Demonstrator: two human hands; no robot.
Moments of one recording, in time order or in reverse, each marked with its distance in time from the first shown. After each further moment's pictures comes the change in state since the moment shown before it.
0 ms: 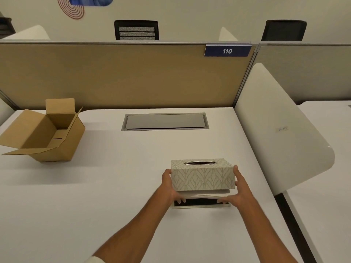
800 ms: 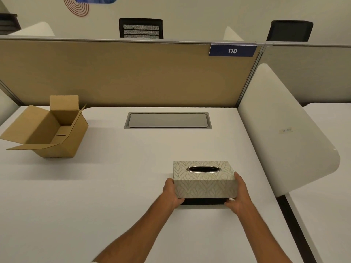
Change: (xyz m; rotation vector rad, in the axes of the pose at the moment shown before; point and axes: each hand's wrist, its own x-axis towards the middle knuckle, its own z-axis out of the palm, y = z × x) left_hand 0.015 -0.017 -0.016 0.006 0.066 0.112; right_hand 0.003 0.019 0.000 0.163 0.030 0.003
